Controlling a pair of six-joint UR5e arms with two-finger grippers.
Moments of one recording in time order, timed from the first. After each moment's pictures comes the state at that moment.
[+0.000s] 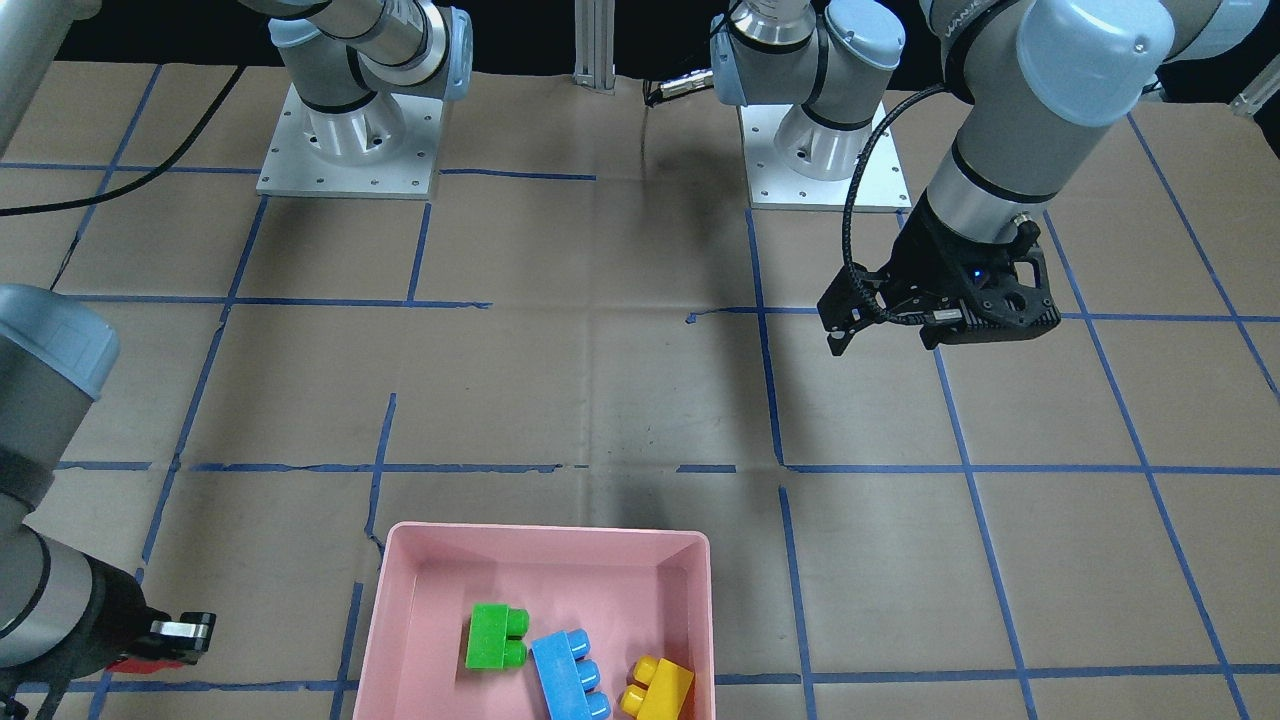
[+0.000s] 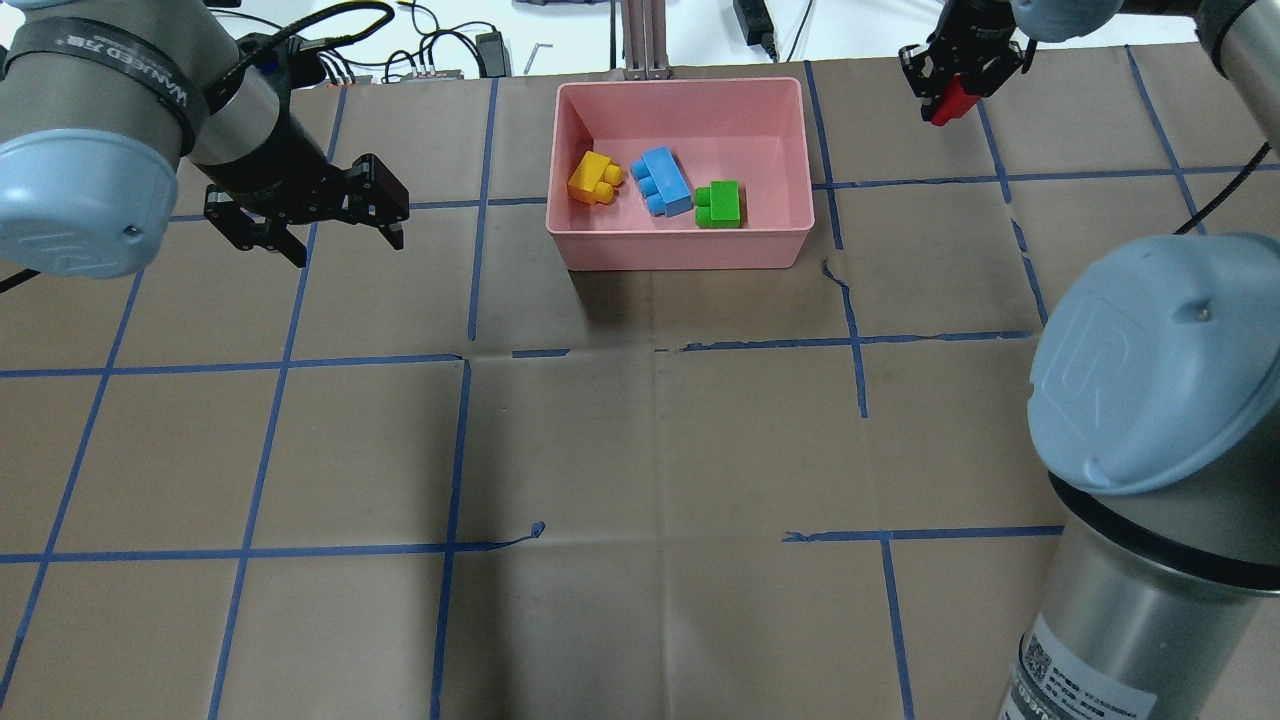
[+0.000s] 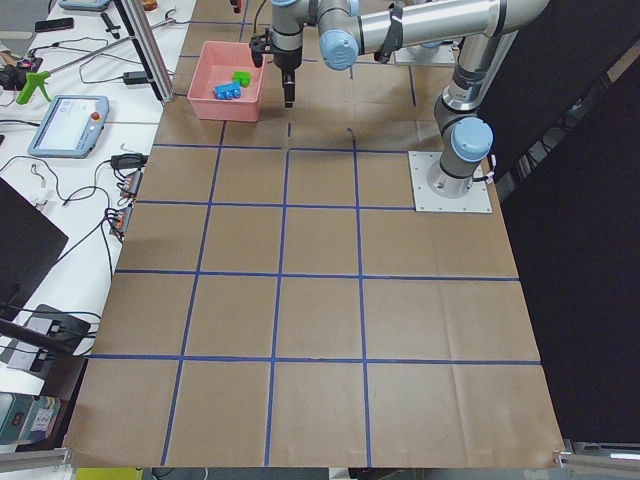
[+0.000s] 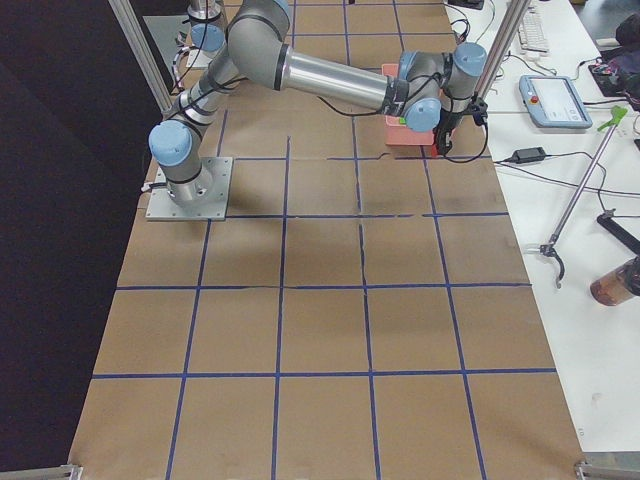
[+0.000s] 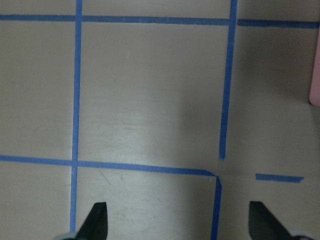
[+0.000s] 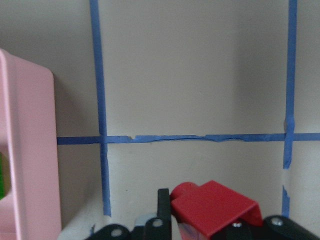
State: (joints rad) left arm -1.49 -1.63 -1.68 -1.36 1.52 -0.04; right arm 1.47 -0.87 1.02 -1.76 -1.55 -0.05
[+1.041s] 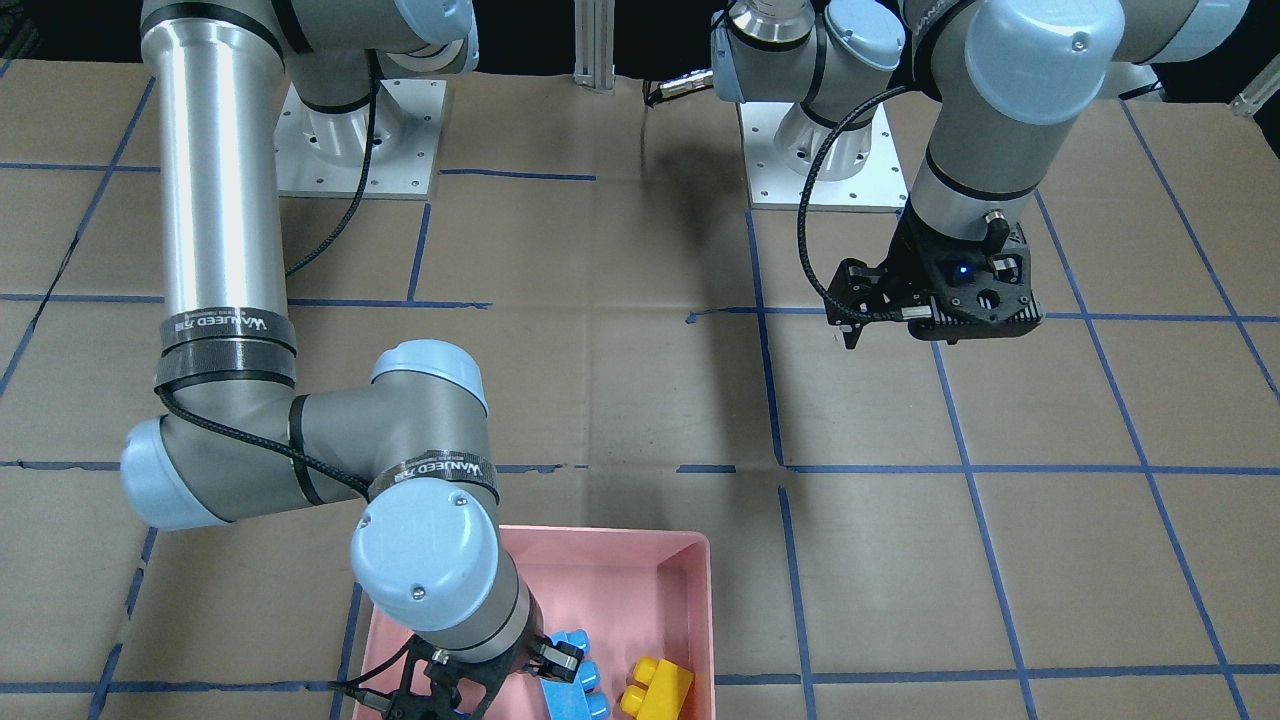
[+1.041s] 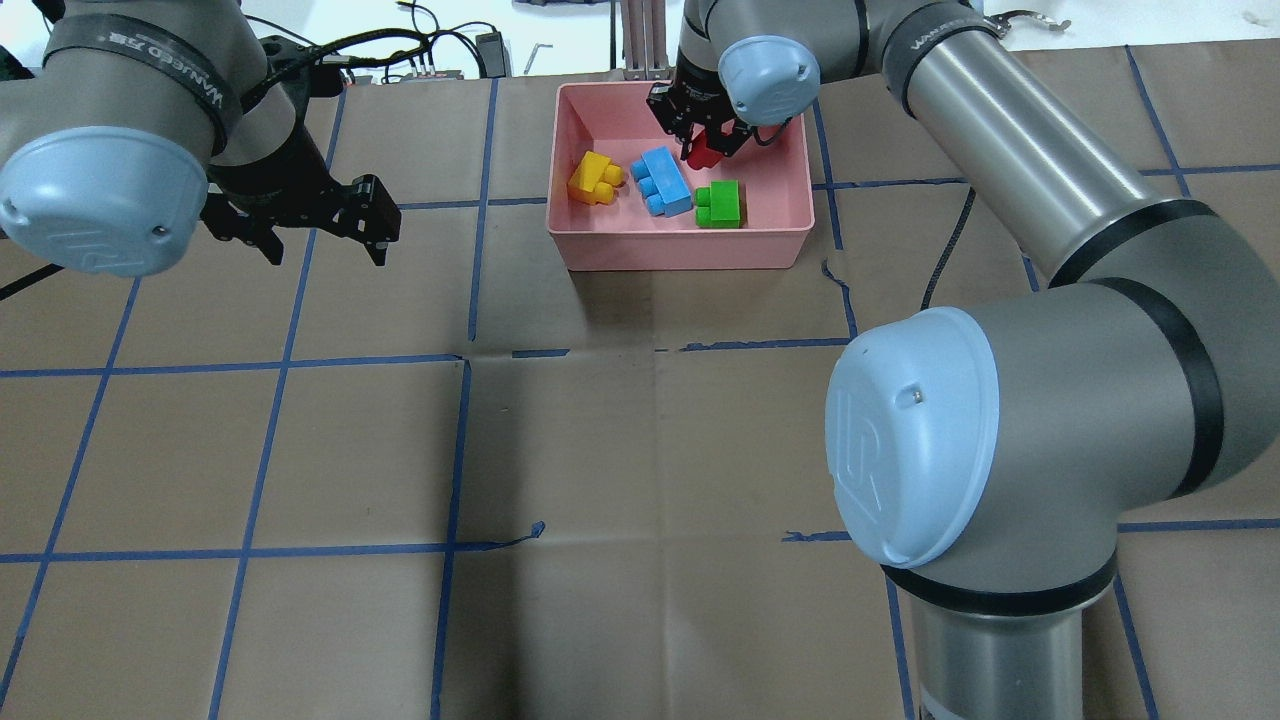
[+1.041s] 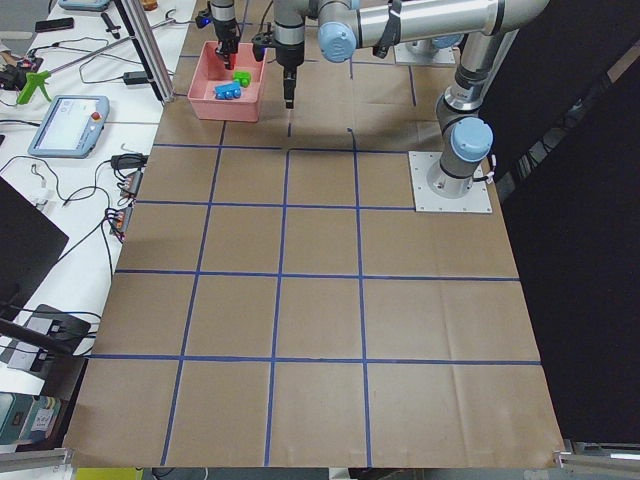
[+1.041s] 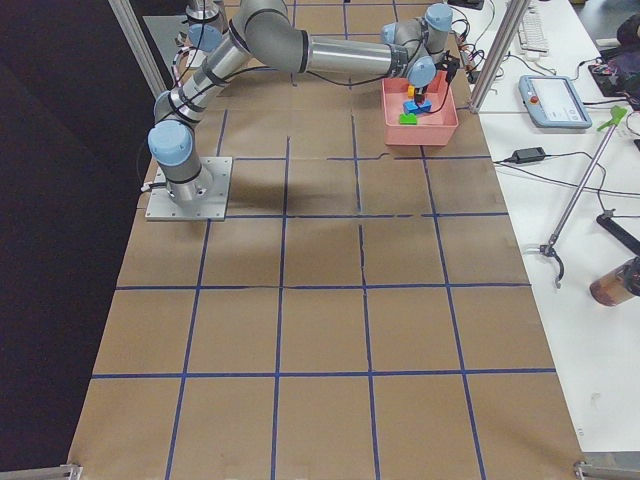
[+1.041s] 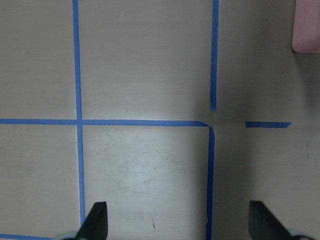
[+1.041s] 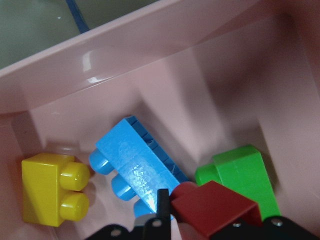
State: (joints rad) left arm -1.54 -1.64 -1.67 -1.36 1.67 0.04; right arm 1.78 -0.72 0.96 -1.93 -1.48 0.59
